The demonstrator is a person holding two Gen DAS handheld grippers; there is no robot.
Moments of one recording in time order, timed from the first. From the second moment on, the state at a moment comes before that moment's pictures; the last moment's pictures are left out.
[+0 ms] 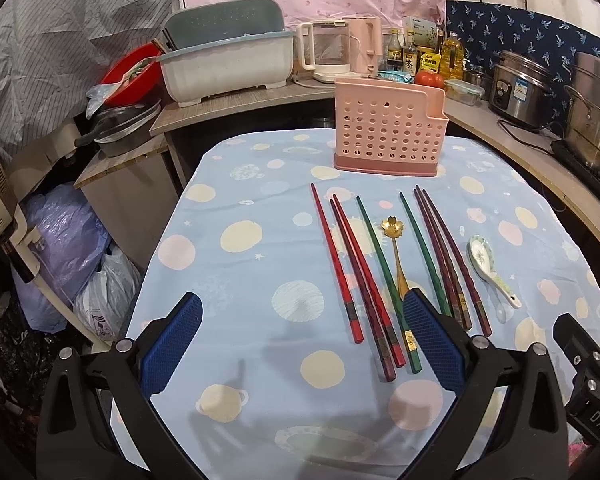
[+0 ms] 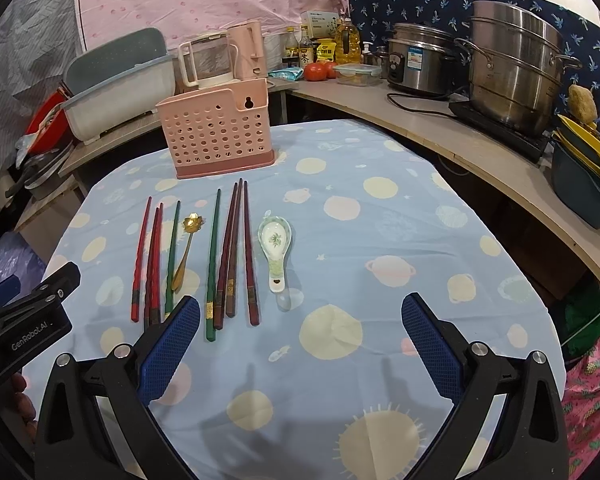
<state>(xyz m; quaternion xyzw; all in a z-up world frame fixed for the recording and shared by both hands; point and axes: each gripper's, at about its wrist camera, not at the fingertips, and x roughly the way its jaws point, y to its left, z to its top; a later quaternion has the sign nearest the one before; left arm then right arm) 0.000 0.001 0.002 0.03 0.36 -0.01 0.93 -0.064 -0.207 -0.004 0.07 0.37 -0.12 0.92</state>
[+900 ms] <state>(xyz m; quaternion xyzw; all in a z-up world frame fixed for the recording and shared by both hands) 0.002 -0.003 -0.007 0.03 0.38 -0.02 0.92 -0.064 -0.207 -0.005 0.07 0.37 -0.12 0.92</state>
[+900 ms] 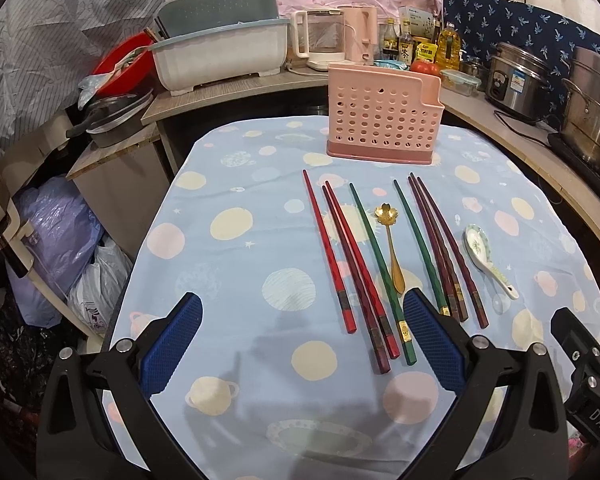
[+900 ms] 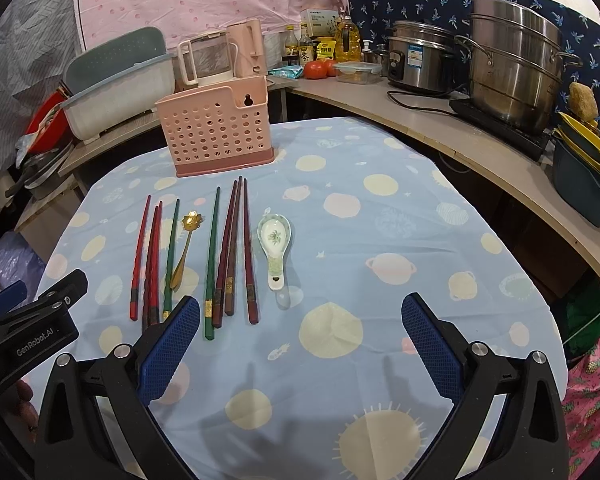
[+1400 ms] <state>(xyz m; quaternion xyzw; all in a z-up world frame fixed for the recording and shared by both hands) 0.020 0.008 -0.029 0.01 0.41 -0.03 0.91 -0.057 -0.216 -0.024 0.08 0.39 -0.12 0.91</state>
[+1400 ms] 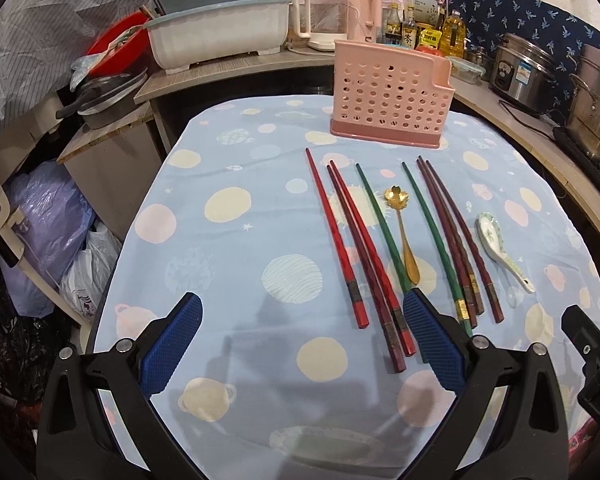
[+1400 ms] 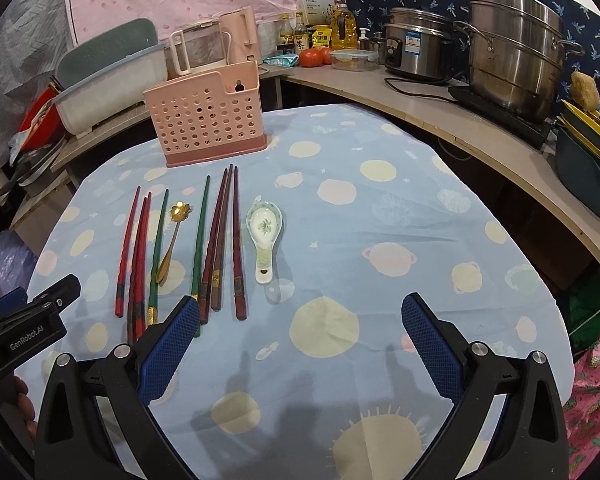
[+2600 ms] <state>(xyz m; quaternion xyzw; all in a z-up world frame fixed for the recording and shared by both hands) 0.071 0.010 -0.076 0.00 0.49 -0.08 0.87 0.036 -0.226 -0.081 0.10 0.46 -0.08 0.88</state>
